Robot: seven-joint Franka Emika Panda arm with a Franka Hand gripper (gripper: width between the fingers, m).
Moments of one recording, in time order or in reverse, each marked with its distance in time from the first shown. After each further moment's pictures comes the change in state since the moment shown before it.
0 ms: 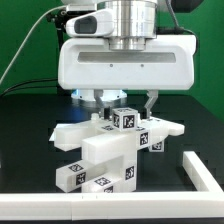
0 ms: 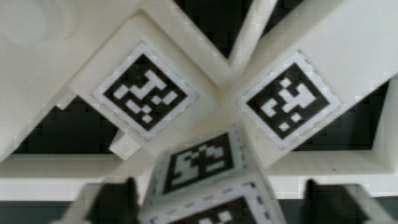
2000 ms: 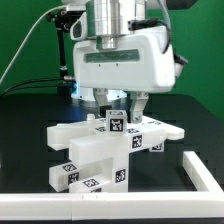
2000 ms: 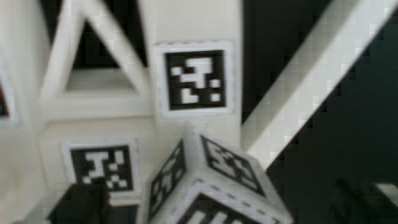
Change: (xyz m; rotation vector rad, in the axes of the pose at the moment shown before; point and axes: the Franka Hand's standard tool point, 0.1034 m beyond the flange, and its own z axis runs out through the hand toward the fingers) arm 0.011 0.010 0.000 0.042 0.008 0.877
